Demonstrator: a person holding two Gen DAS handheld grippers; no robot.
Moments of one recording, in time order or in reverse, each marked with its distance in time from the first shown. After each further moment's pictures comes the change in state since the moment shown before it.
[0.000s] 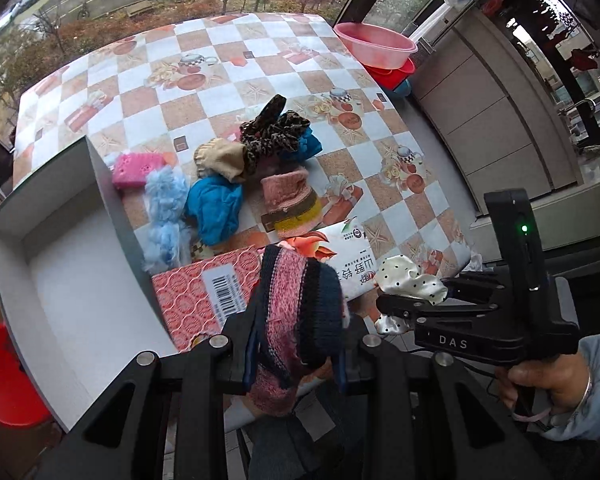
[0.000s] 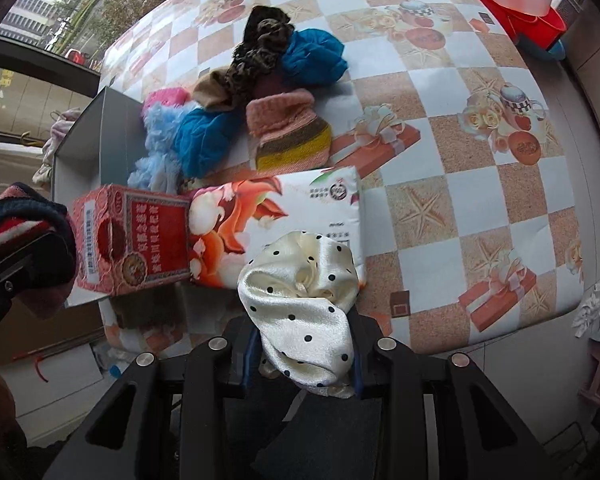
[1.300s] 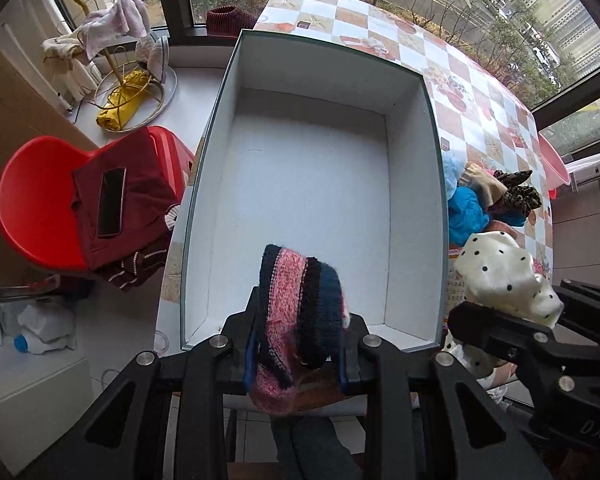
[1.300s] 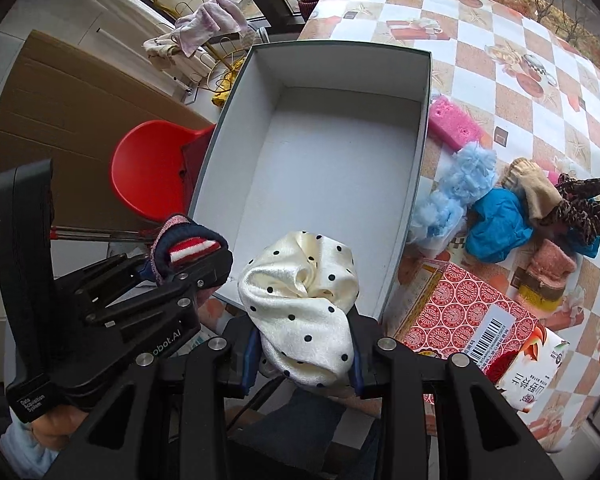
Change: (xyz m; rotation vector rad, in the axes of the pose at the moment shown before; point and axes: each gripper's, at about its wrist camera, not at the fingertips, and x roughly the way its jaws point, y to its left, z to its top) left arm -0.019 0.196 -0.111 -0.583 -0.049 0.258; right arm 0.031 0.266 0.021 -0.539 0.075 0.084
